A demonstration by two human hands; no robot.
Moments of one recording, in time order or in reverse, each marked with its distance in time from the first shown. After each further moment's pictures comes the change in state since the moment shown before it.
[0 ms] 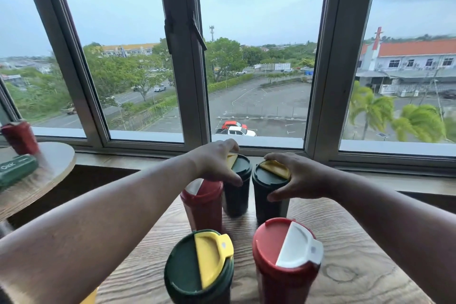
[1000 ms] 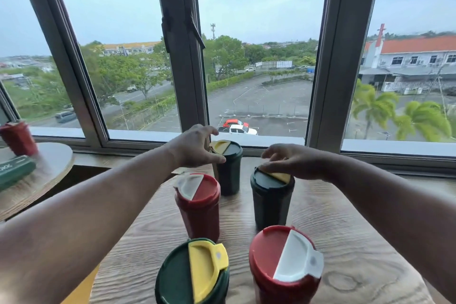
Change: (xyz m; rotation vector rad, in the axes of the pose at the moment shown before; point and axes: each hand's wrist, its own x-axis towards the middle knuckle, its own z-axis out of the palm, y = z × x) left_hand 0.016 -0.043 -0.021 -0.021 0.169 -0.030; right_hand 0.030 0.003 -0.020 0.212 -0.061 0.057
